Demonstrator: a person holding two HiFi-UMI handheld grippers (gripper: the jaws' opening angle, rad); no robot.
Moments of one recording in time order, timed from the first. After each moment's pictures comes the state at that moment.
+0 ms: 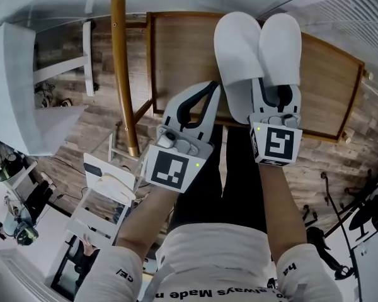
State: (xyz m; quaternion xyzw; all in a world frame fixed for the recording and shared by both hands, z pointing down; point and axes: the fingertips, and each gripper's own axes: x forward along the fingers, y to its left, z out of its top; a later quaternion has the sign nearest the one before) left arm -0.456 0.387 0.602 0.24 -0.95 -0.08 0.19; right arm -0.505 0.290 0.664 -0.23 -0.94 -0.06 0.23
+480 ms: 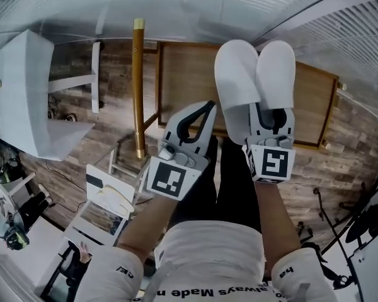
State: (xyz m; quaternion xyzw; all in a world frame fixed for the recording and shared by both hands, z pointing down) left arm -0.461 0.377 0.523 0.25 -0.95 -0.08 0.15; right arm -0.504 0.272 0.577 -0.23 -0.95 -0.05 0.21
